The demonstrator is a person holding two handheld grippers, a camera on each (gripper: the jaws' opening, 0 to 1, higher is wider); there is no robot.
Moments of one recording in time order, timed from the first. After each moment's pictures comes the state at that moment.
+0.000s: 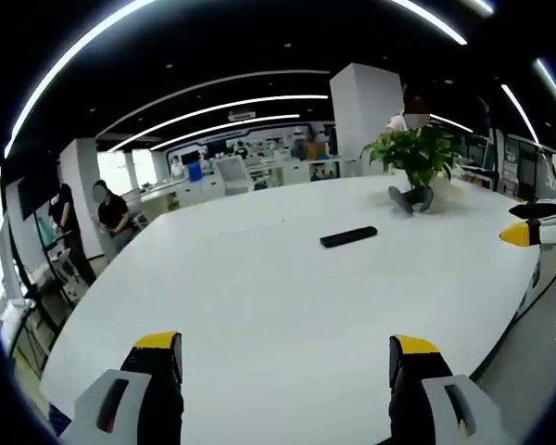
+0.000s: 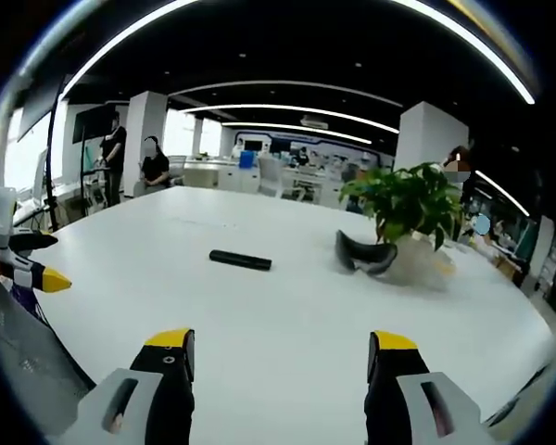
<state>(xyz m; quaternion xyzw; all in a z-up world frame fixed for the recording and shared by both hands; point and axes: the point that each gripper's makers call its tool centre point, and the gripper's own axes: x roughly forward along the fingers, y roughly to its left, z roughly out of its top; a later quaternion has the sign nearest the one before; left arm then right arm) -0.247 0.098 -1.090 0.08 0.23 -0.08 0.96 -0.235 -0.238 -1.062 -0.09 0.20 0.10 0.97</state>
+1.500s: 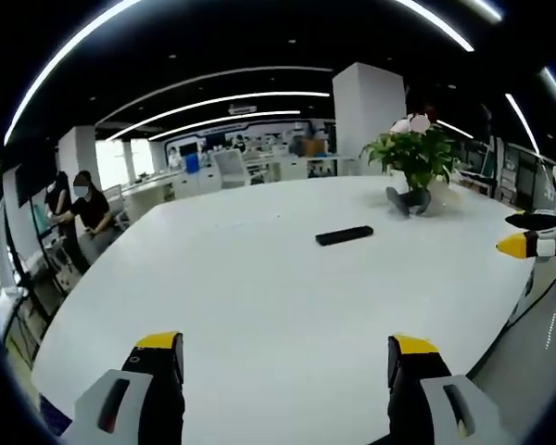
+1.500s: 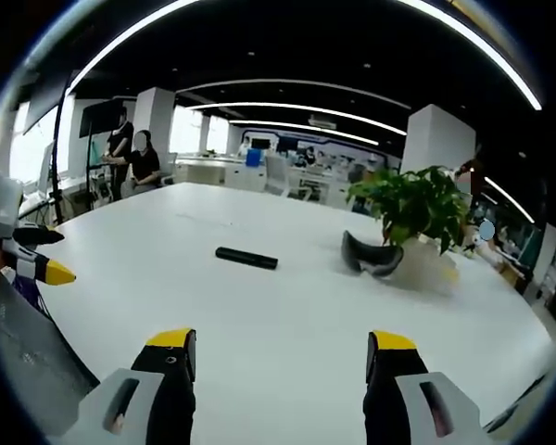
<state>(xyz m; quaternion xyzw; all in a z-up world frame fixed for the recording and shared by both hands) -0.248 0.096 -1.092 0.06 0.25 -0.09 0.96 -0.236 -0.232 -1.064 -0.10 0.20 0.11 0.97</state>
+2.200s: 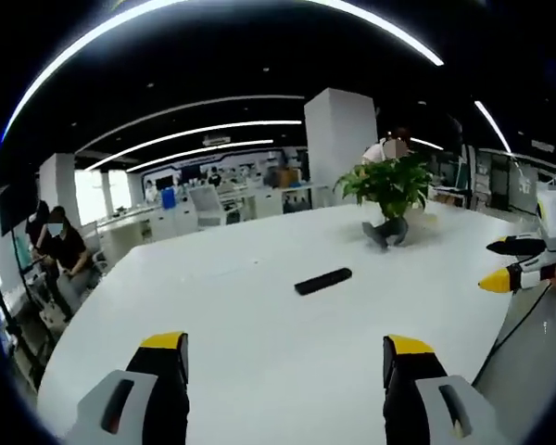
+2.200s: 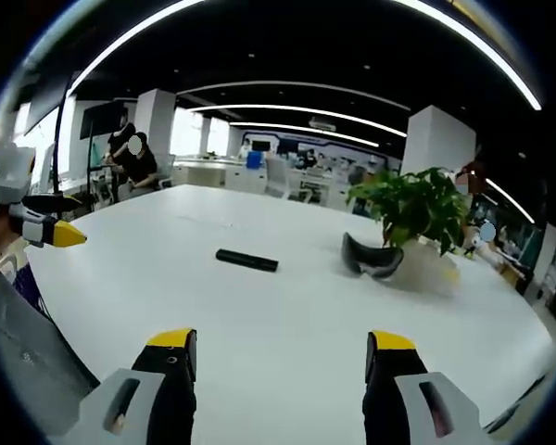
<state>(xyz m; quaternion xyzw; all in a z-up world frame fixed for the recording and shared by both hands) -0.205 0.065 -1.033 0.09 0.17 -0.17 0.97 -0.236 -0.232 -1.062 -0.10 0.20 0.12 0.97</state>
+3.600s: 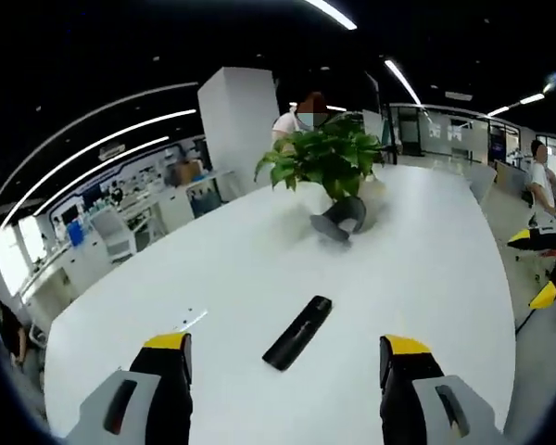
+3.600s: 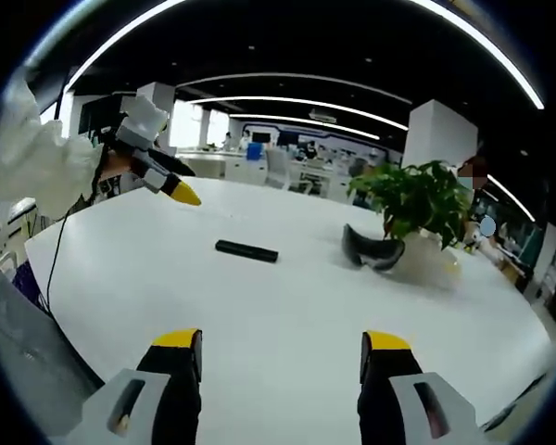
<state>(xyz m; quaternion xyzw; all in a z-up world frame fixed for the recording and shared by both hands) -0.015 -0.035 -1.047 0.19 0.22 -0.38 0.88 -0.236 -0.233 -1.071 -0.10 0.22 0.11 0.96</state>
